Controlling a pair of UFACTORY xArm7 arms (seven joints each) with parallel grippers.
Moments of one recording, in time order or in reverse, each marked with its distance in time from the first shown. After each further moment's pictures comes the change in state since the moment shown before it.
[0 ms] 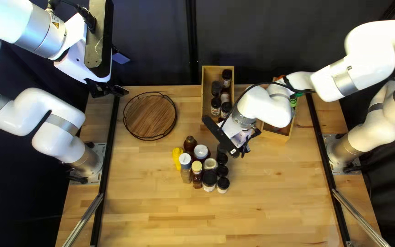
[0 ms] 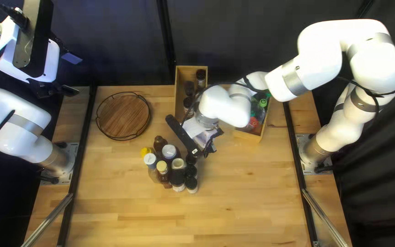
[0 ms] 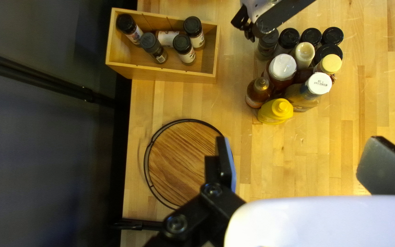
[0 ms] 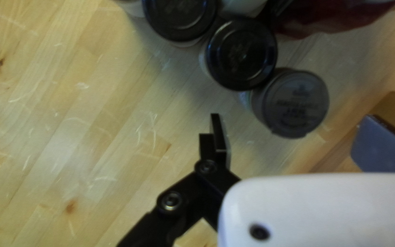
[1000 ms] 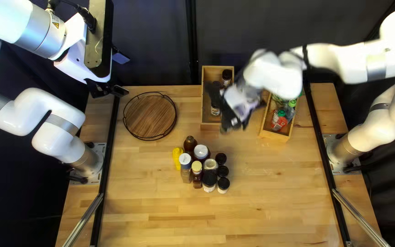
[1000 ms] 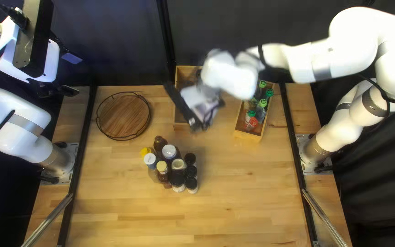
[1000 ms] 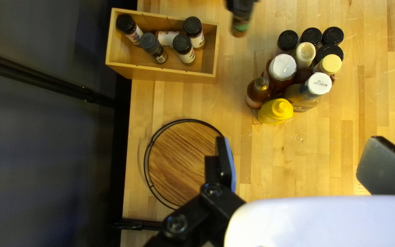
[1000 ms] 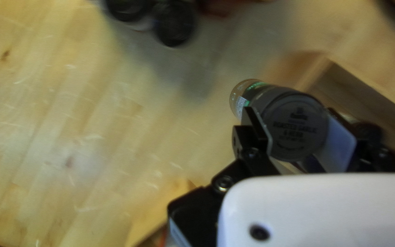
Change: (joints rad) left arm 0.000 0.000 0.000 0.000 0.000 0.000 0.000; right arm -0.160 0.211 -0.111 0.277 -0.086 0.419 0.140
